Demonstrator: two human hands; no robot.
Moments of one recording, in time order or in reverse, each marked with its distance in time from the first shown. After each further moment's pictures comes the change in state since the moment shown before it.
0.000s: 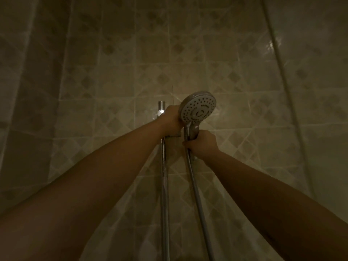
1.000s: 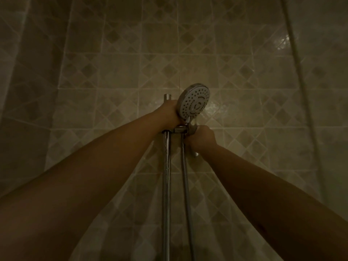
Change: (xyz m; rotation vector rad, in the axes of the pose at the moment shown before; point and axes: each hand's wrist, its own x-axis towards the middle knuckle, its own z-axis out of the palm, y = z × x) left_hand -0.002 -0.028 0.000 -0.098 0.019 -0.086; right_hand 0.026 -0.005 0.025 -0.016 -0.043 0.042
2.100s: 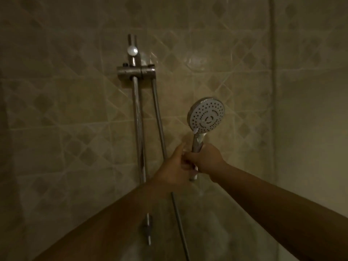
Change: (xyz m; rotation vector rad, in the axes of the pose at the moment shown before) left_hand -0.220 0.078 0.181 -1.159 -0.438 -0.442; right_hand -0.193 0.126 -0.038 0.082 -0.180 0.408
